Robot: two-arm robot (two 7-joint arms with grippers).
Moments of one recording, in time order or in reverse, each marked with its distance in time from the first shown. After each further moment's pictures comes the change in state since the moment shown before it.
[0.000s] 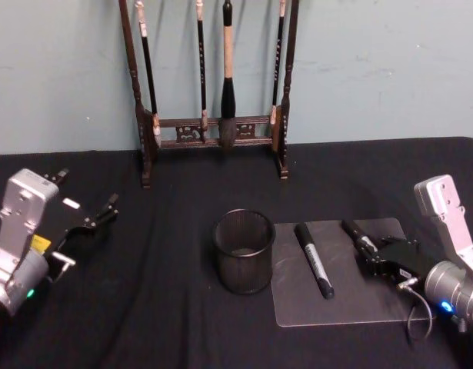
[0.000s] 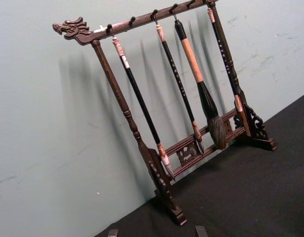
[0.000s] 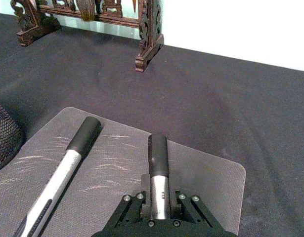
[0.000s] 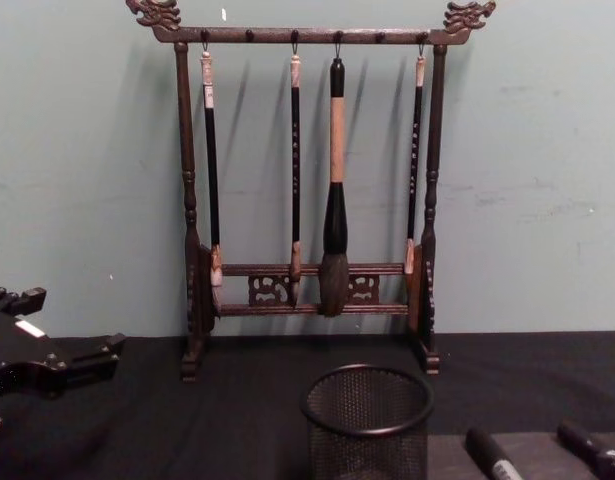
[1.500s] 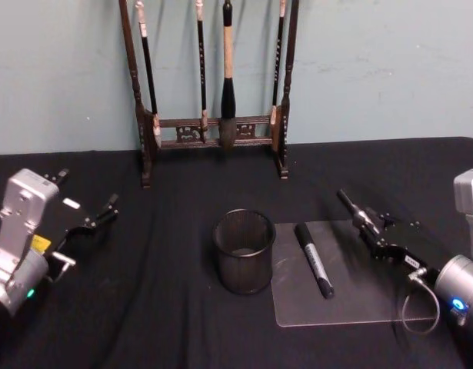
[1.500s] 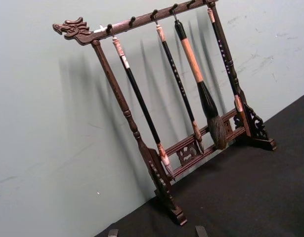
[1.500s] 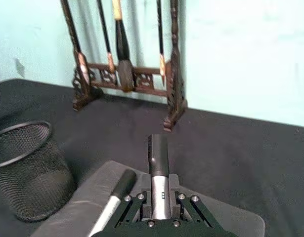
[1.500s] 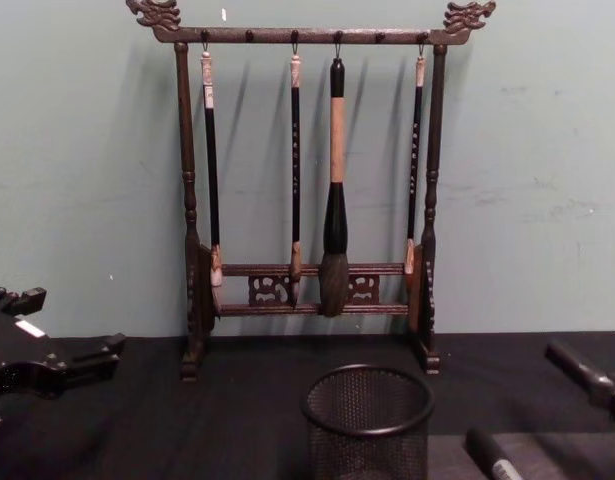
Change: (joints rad) left arm 0.000 0.000 0.000 0.000 0.000 0.000 0.000; right arm -0.060 -0.013 0.081 -0.033 0.101 -0.222 0.156
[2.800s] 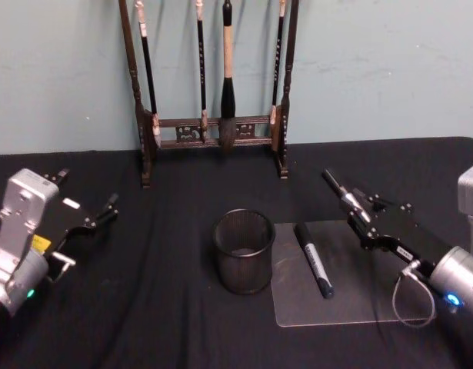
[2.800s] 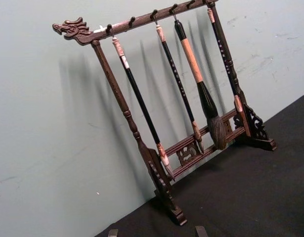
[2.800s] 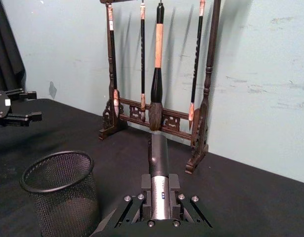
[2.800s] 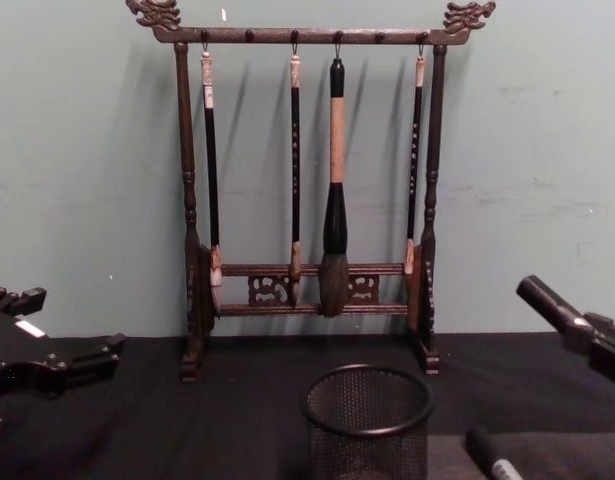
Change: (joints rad) left arm 0.000 0.000 0.000 0.000 0.000 0.000 0.000; right arm -0.017 0.027 -0.034 -0.068 -0.001 -0.162 0.038
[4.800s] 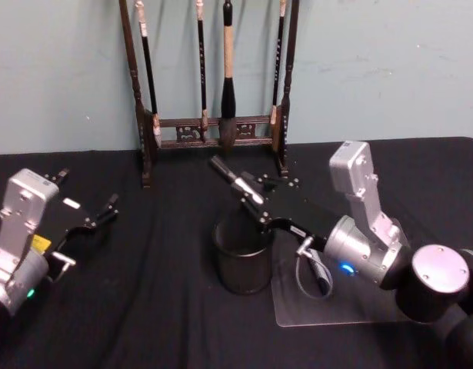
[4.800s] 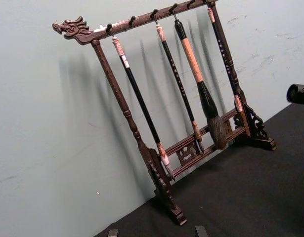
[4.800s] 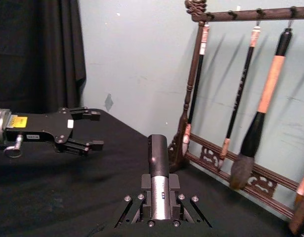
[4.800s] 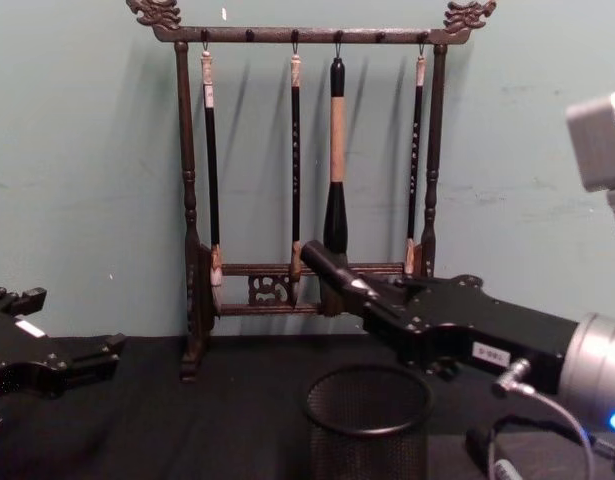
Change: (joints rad) left arm 0.000 0.000 0.000 0.000 0.000 0.000 0.000; right arm 0.254 -0.179 -0.220 0.177 -0.134 -0.059 0.063
